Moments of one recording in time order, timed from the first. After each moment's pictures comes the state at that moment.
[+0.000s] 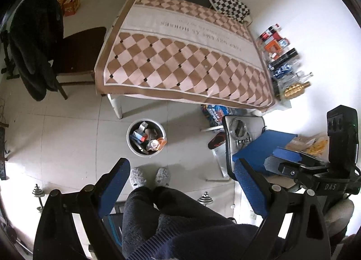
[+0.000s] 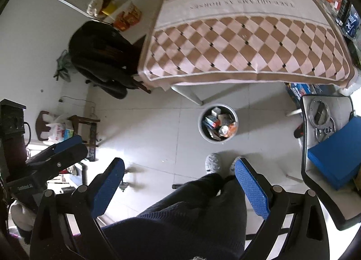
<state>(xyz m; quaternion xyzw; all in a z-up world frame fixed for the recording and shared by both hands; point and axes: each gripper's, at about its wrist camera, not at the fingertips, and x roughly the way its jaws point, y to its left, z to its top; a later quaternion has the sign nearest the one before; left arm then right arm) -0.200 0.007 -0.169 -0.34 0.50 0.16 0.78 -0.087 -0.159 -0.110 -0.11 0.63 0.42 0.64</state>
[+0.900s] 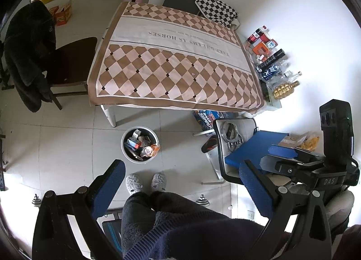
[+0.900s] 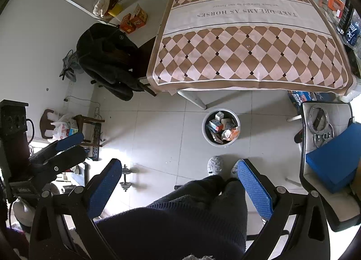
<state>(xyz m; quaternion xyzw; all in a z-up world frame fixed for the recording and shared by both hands) -0.201 0.010 -0.143 -0.32 0.49 0.13 0.80 -0.085 -0.152 -0.086 -0.10 0.62 0.43 0.64</state>
